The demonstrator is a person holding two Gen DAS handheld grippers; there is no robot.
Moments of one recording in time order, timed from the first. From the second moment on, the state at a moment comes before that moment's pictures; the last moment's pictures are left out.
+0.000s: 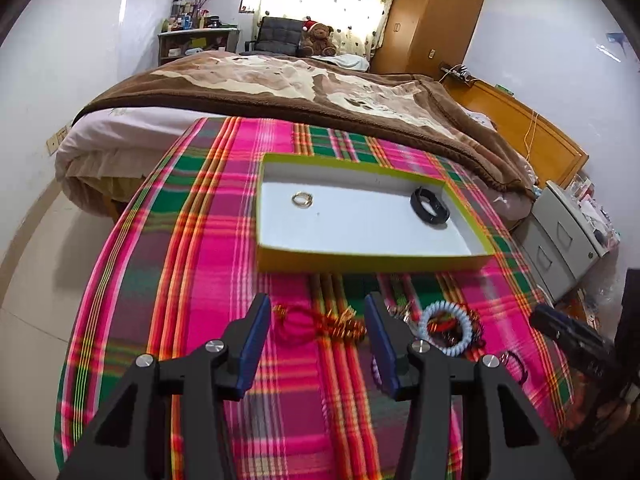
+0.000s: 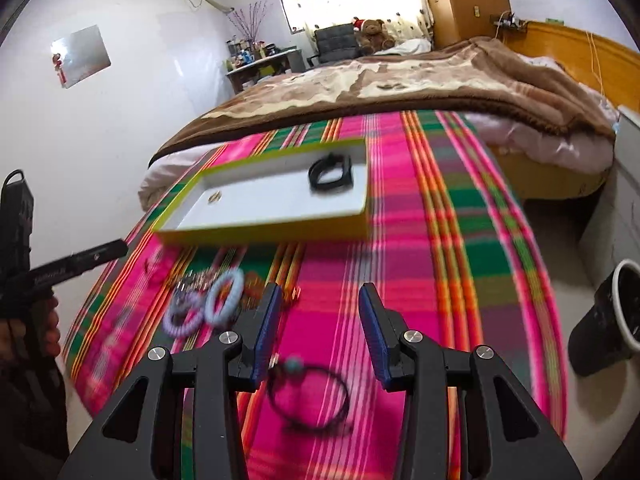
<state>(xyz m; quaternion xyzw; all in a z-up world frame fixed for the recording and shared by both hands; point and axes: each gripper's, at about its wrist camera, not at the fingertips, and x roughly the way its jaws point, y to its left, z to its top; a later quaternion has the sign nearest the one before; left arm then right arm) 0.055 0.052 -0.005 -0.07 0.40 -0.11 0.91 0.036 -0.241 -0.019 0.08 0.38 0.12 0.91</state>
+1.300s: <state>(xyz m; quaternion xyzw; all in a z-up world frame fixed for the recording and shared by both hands) 0.040 0.064 -0.022 -0.05 0.40 -0.13 0.90 0.006 -0.192 -0.038 0.03 0.36 0.04 0.93</state>
